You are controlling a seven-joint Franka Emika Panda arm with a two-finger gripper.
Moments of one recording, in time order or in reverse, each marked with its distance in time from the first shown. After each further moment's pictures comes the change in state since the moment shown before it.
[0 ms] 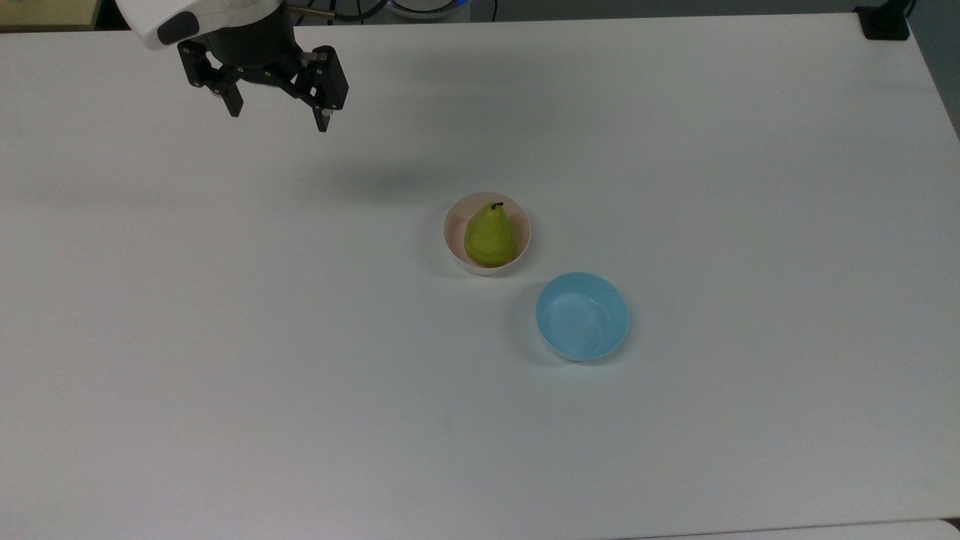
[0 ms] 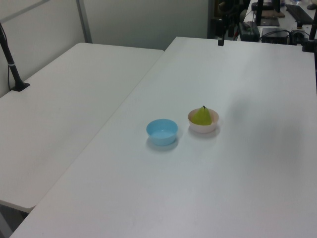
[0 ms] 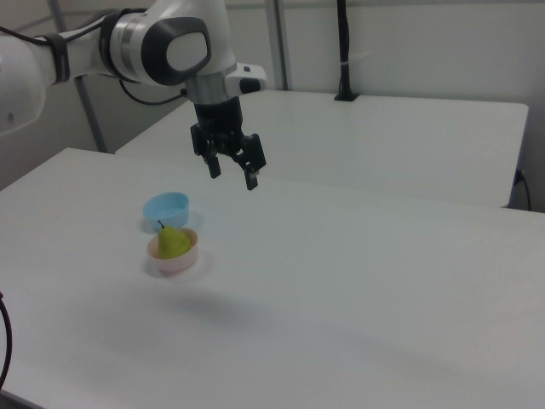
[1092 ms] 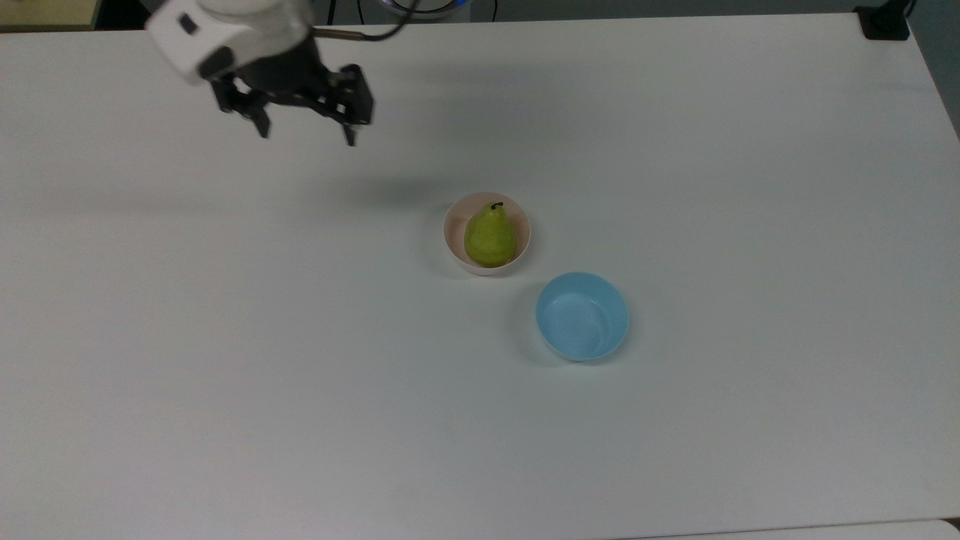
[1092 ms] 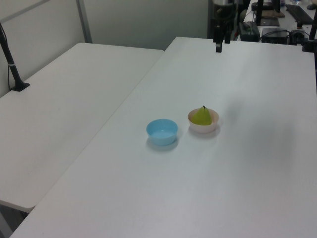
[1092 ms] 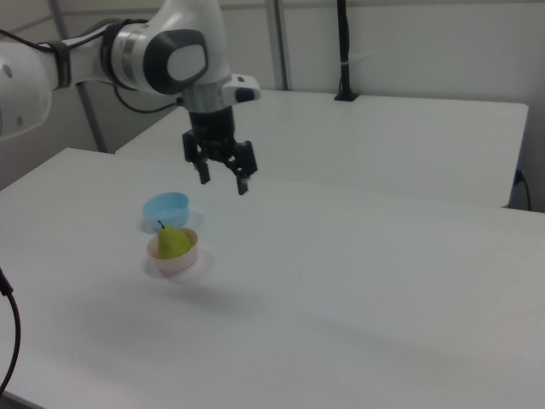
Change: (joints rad) arm 0.025 0.035 0.019 -0.003 0.028 0.010 -0.048
